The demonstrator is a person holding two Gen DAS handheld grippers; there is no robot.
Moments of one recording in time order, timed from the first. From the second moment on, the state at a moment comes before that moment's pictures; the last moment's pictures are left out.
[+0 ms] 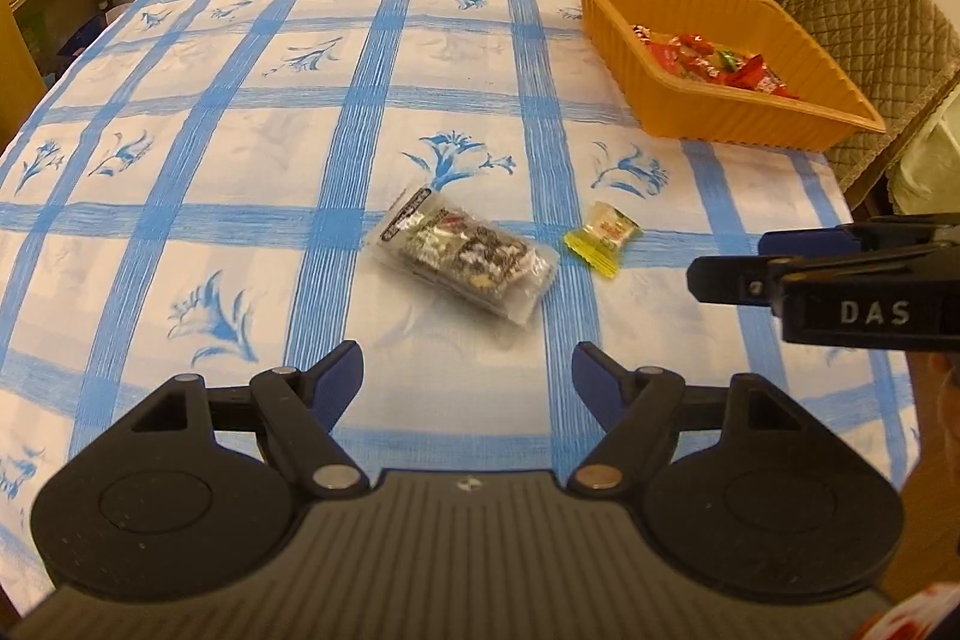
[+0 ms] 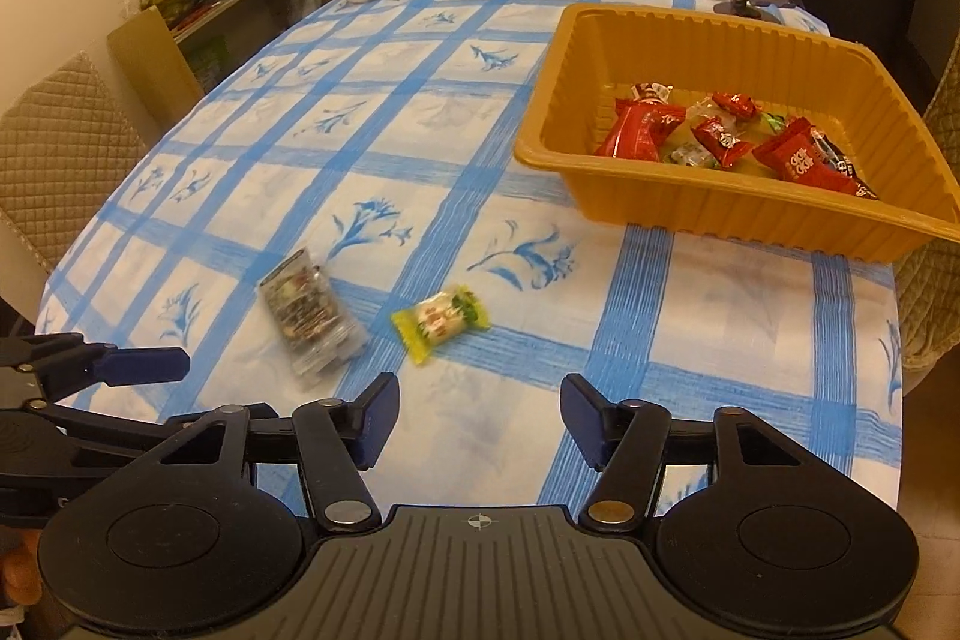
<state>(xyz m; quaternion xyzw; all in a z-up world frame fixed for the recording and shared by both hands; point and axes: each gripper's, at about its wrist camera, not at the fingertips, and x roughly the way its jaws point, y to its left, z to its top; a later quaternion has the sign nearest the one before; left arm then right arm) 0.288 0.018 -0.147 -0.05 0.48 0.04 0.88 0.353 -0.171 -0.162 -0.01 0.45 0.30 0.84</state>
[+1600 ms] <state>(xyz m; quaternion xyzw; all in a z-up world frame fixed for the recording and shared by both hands) 0.332 0.052 -0.144 -0.05 0.46 0.06 0.88 0.381 -0.109 -0.197 -0.11 0.41 0.34 0.84</state>
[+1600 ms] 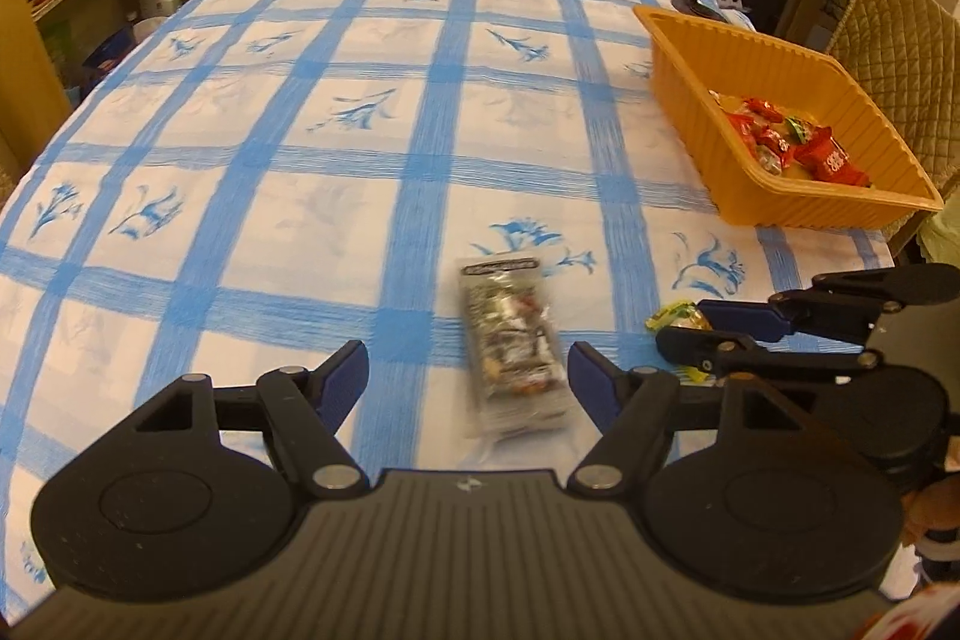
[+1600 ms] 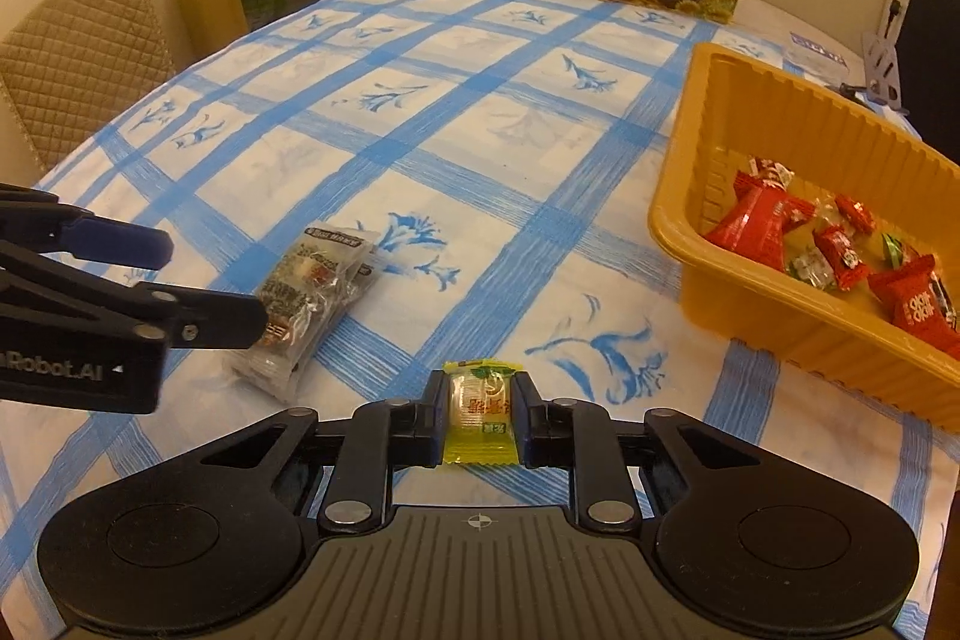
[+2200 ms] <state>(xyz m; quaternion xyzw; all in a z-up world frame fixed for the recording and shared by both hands) 0.368 0.037 -0.166 -0.04 0.49 0.05 0.87 0.388 -0.171 -0.177 -0.03 0.42 0.30 0.85</state>
